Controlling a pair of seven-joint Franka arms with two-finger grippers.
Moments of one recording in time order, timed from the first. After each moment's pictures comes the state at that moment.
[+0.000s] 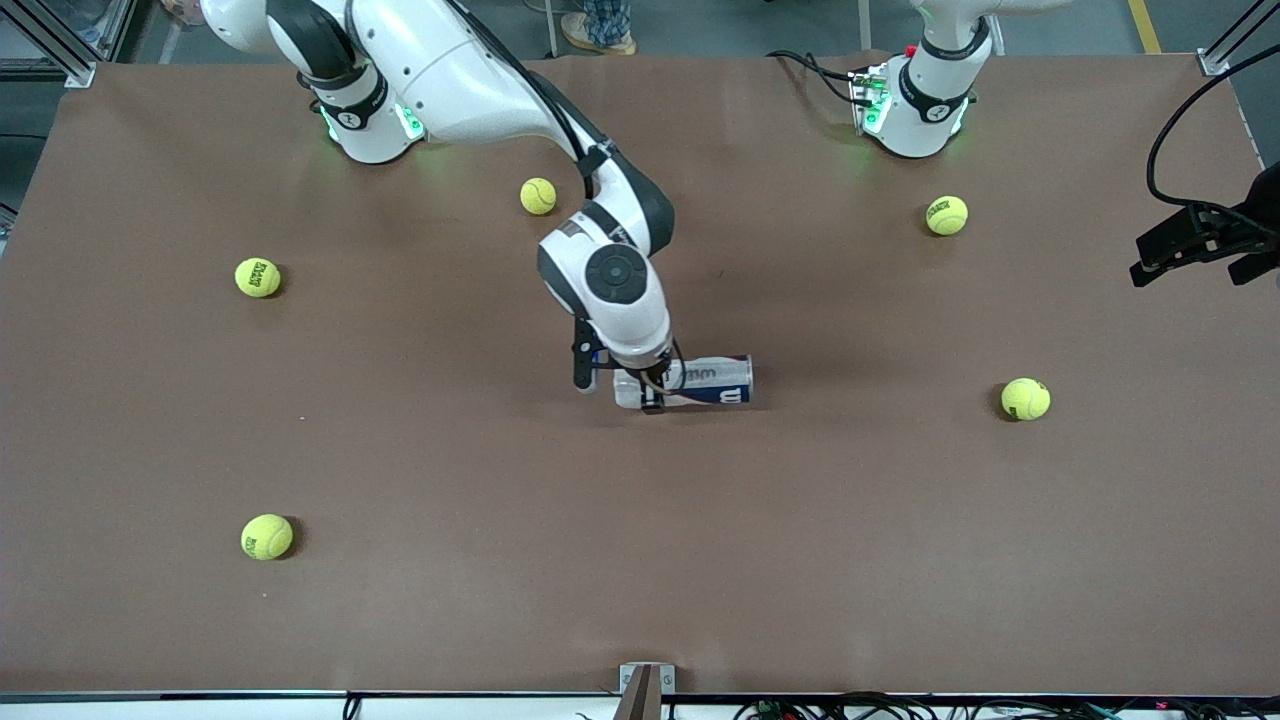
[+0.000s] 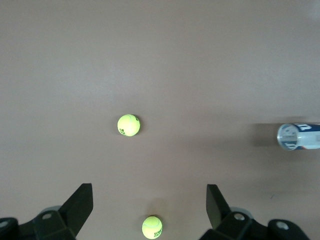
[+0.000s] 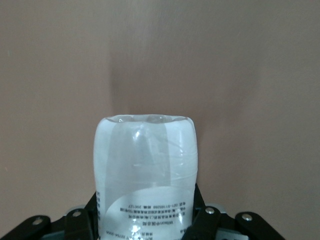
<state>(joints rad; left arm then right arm) -0.02 0.08 0.01 -1.39 0.00 1.50 -0.02 0.82 0.88 -0.06 -1.26 0.09 2.26 2.24</state>
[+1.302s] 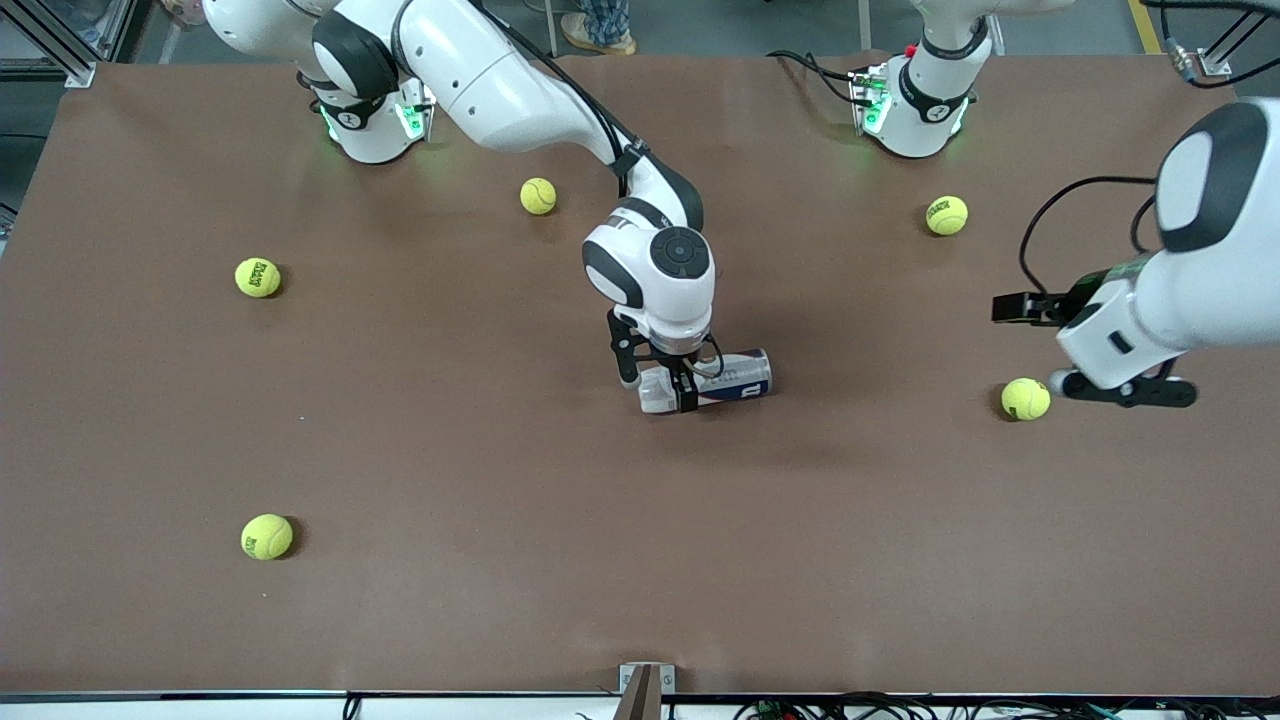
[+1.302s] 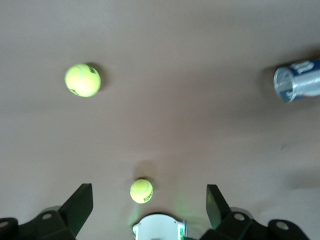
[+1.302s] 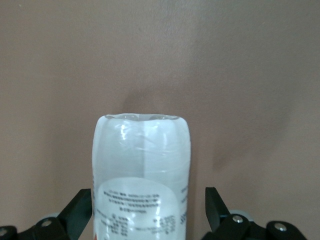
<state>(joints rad) -0.07 0.34 -0.06 -1.44 0.00 1.40 -0.03 0.88 0.97 -0.06 -1.12 -0.05 2.18 2.23</state>
